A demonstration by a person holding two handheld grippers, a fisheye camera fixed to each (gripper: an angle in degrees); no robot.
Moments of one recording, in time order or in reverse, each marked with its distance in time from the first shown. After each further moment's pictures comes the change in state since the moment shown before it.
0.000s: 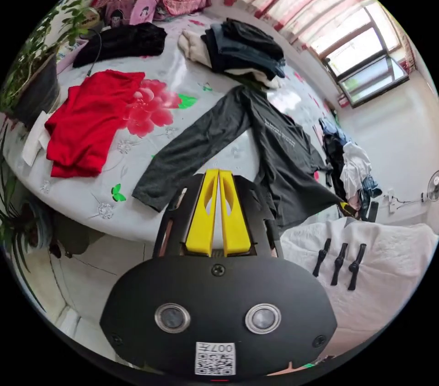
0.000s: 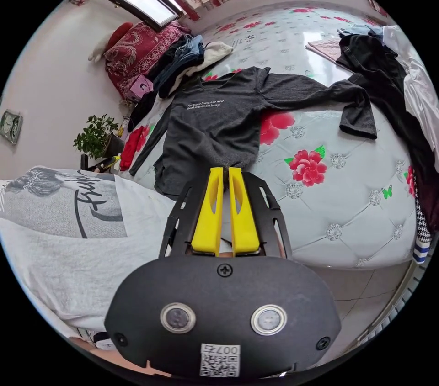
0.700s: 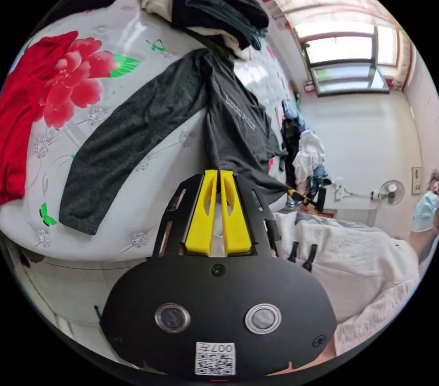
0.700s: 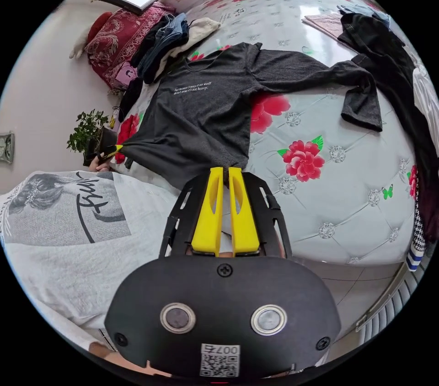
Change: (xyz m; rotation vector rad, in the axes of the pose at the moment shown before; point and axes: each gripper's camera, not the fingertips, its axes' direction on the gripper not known) left arm -0.046 -0.055 -0.079 -0.077 0.445 -0.151; right arm 0.019 -0.016 -0.014 -0.159 -0.074 0.085
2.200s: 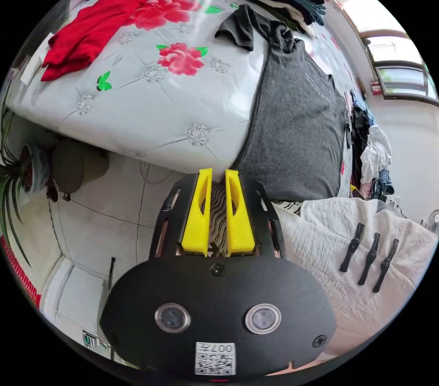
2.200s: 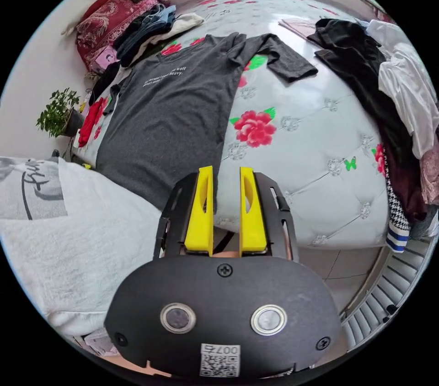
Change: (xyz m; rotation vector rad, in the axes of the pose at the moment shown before) left arm -0.007 0.089 0.121 -0.035 -0.541 -0.119; right arm -0.065 0.080 0.027 0.099 0.335 -0.066
